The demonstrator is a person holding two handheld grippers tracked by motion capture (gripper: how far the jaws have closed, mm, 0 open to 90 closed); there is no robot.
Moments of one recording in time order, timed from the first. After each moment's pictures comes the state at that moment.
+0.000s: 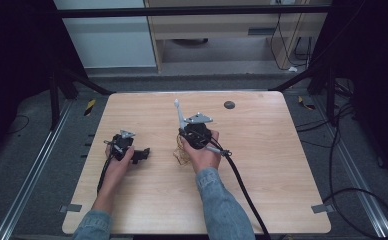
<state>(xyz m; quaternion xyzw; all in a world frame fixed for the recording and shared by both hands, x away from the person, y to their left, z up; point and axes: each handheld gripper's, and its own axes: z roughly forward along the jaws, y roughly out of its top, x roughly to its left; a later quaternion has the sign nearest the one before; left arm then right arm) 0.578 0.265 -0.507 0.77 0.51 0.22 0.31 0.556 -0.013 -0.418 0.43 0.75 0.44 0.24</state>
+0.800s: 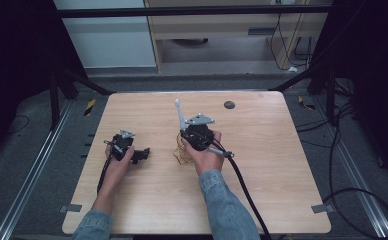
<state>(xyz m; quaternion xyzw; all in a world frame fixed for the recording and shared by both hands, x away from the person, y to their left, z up) 0.579 0.265 -0.507 0.77 0.51 0.22 0.31 0.545 -0.018 -0.409 0.42 0.76 0.43 0.24</state>
